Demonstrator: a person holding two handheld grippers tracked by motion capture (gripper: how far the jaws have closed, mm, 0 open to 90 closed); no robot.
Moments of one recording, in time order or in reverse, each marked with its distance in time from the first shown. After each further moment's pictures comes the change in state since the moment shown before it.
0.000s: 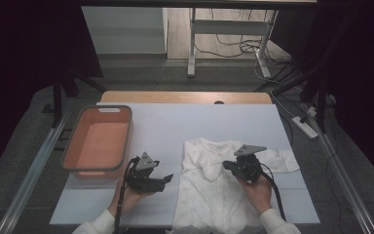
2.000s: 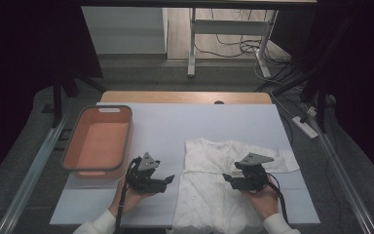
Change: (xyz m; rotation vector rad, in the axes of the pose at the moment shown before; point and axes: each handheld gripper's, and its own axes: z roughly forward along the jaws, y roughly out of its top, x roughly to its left) left arm -0.005 0.004 0.000 0.006 0.009 0.020; right arm 0.014 -0.021 -0.020 -0.041 -0.044 -0.004
